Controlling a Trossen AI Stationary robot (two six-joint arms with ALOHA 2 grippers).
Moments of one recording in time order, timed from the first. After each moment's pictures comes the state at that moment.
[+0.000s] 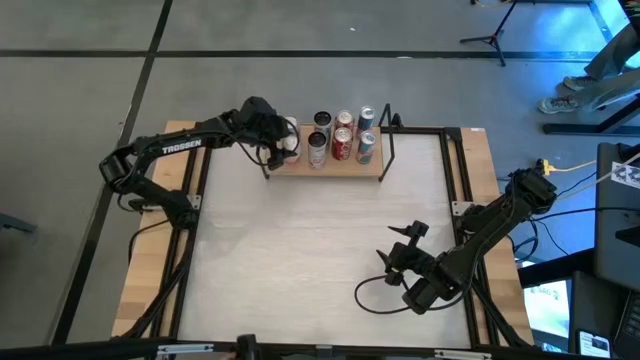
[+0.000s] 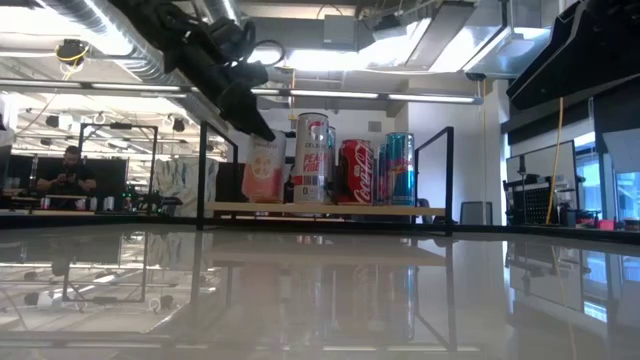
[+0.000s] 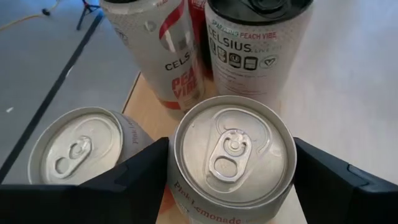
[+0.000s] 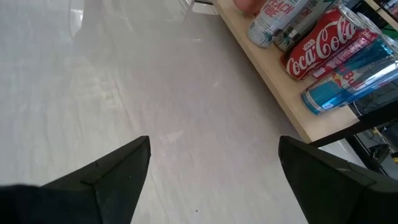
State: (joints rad) left arm 0.67 1.42 0.98 -0.28 0.25 0.38; right arm 0.78 1.56 1.02 -0.94 0.98 0.99
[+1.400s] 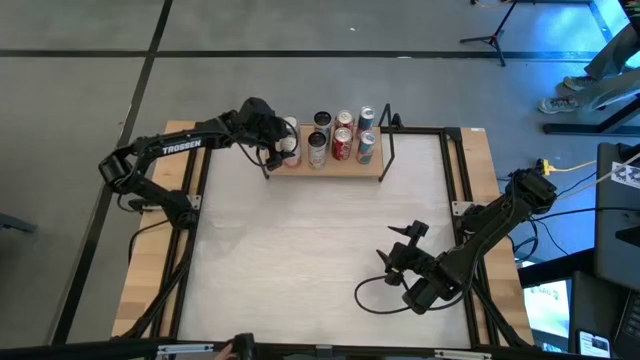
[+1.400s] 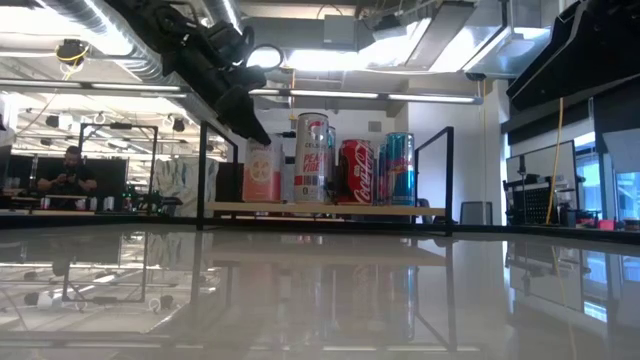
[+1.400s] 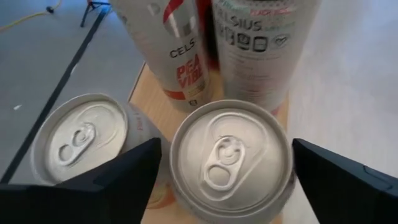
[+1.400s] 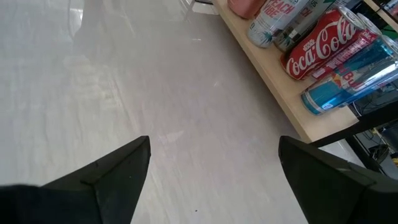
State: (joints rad) left arm 0.68 1.42 0.96 -0.27 0.24 0.40; right arm 0.78 1.56 1.02 -0.94 0.98 0.99
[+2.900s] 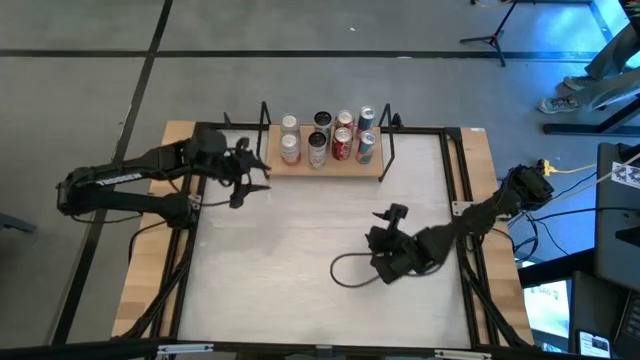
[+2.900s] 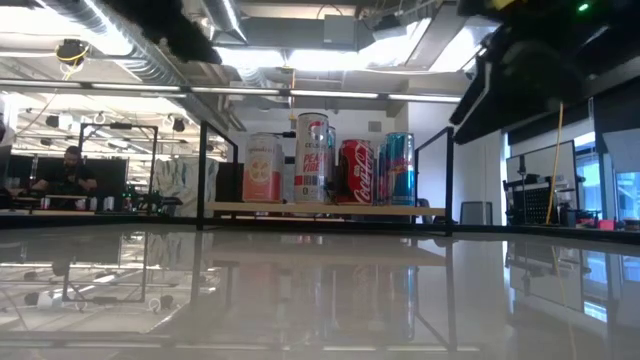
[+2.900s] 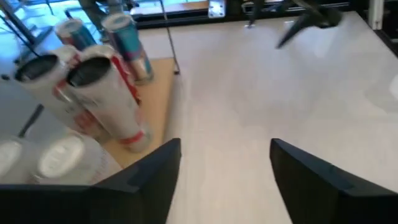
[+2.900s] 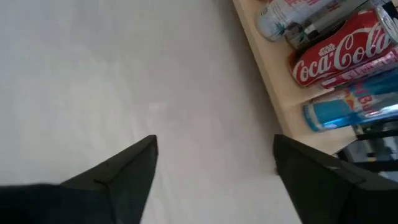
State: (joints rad) left arm 0.30 0.86 0.85 -0.51 0.16 0.21; right arm 0.53 1.56 1.02 -0.75 0.83 0.53
